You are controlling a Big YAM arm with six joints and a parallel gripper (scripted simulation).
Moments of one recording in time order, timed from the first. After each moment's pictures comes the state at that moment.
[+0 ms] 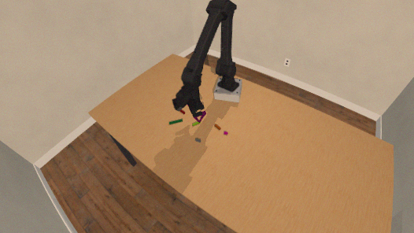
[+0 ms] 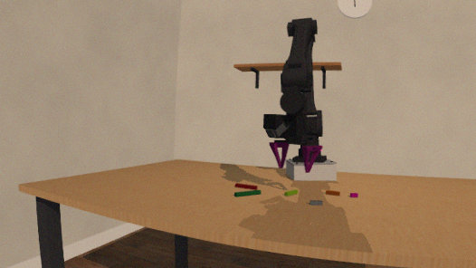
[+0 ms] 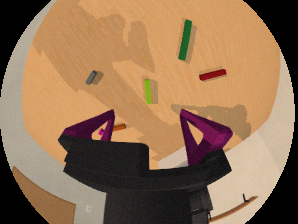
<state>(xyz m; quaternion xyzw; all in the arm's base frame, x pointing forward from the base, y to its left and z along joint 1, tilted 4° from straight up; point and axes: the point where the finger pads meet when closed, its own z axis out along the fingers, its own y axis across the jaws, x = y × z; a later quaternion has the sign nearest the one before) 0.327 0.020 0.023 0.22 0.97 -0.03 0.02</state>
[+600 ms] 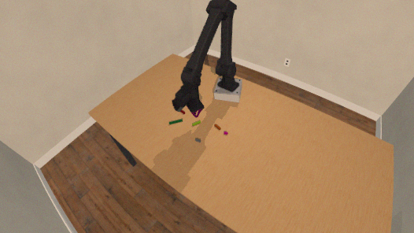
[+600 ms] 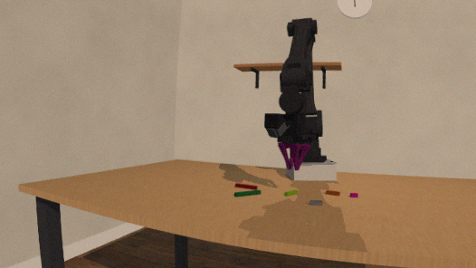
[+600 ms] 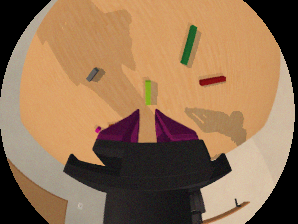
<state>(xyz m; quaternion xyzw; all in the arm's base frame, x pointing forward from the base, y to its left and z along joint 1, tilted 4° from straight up) 0.329 0.018 0.025 0.19 0.98 -0.03 0.02</state>
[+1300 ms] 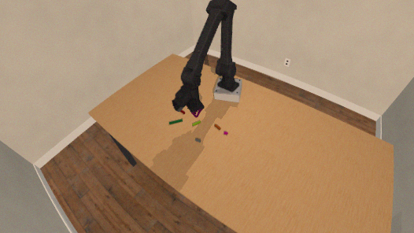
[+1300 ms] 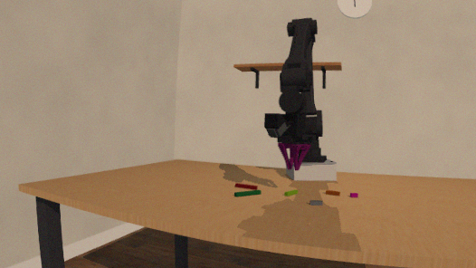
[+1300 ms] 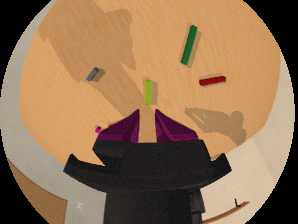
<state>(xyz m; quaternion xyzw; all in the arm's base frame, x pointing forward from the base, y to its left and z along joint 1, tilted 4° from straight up) 0.329 0.018 0.025 0.18 0.98 -0.03 0.02</state>
